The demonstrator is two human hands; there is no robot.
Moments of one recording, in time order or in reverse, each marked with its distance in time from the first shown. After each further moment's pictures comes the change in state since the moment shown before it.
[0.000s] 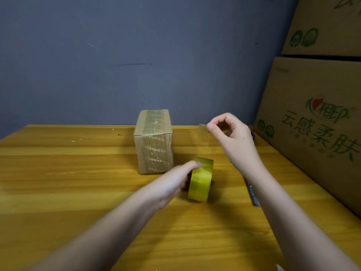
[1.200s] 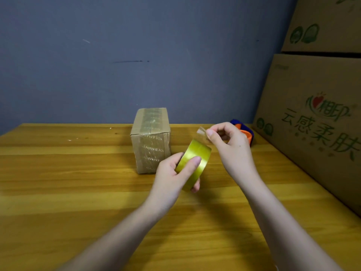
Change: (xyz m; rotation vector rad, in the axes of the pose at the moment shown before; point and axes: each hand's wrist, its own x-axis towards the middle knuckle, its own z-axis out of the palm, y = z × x) left_hand -0.023 -0.003 0.015 -0.047 0.230 0.732; right_hand -0.012 0.012 0.011 0.011 0.072 0.123
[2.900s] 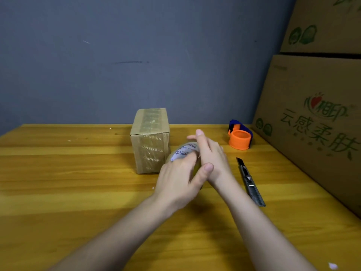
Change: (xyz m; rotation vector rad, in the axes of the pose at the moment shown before) left_hand 0.006 0.014 0.007 0.830 -0.081 0.170; right_hand -0.012 -0.011 0.033 -0.098 -0.215 0.256
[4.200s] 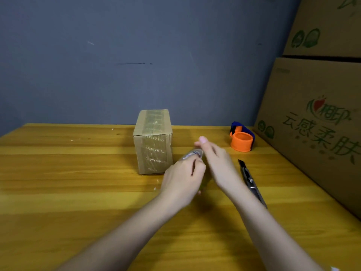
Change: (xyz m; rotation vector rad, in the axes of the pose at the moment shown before) left_hand 0.007 -0.005 0.016 -0.028 0.010 -0.189; right_hand 0.000 0.021 -0.007 0.091 -0.057 -0.031
